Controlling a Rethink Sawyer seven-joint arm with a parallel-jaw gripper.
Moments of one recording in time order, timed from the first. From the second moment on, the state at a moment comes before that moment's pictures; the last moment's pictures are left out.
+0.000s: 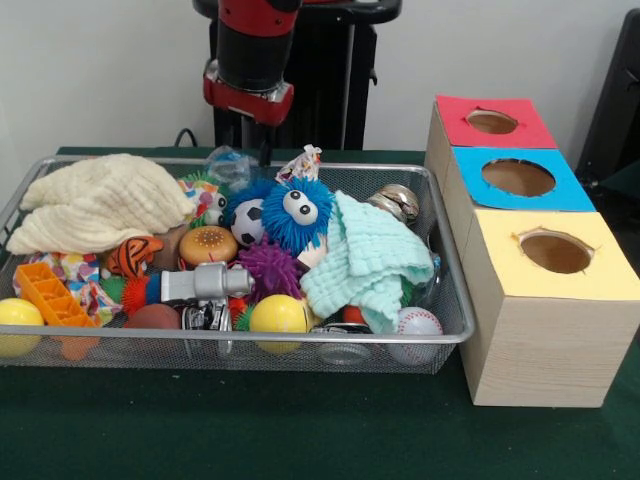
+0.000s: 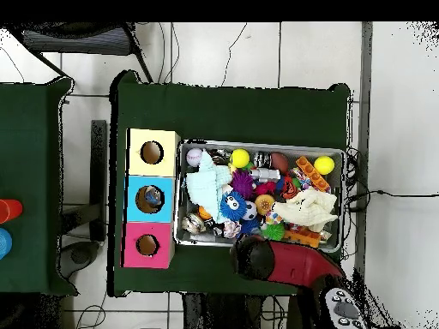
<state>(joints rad) -0.37 -0.64 -0.10 1.94 -0.29 0.33 1.93</state>
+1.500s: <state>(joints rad) -0.41 -0.61 -0.01 1.64 -0.29 0.56 1.93</state>
